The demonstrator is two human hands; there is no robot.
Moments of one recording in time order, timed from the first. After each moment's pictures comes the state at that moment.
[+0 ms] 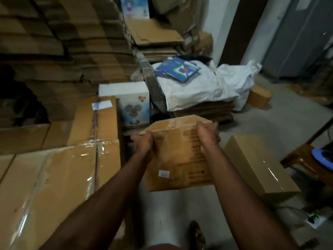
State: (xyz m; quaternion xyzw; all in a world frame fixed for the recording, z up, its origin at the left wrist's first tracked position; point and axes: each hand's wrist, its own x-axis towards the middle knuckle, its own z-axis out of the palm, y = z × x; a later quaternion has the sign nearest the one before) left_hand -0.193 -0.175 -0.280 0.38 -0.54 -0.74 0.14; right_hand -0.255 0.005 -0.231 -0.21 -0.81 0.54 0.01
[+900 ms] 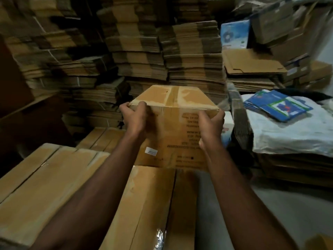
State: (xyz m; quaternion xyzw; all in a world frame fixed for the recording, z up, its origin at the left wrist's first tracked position) left_hand -0.112 -0.514 -0.123 0.39 -0.55 -0.59 0.45; right_hand -0.236 -0.366 -0.132 0.07 -0.67 0.74 -0.09
